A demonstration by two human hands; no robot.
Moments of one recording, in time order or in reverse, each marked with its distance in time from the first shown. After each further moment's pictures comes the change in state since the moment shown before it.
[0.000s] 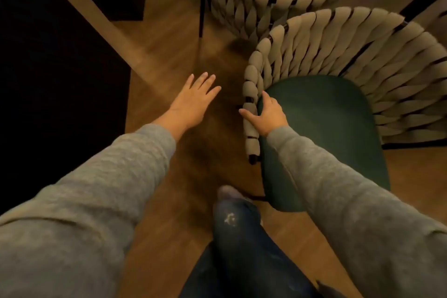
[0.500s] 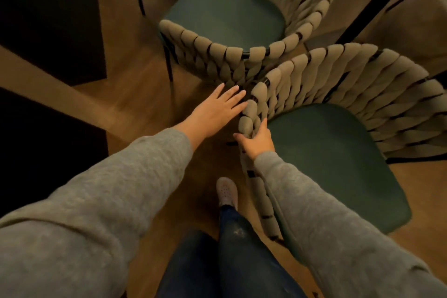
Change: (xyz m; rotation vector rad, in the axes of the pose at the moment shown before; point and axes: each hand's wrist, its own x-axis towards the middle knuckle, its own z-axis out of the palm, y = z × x) left_hand 0.195 -0.043 -0.054 0.338 0.136 0.490; right_hand 0.124 -0.046 -0.008 0.542 0.143 0.420
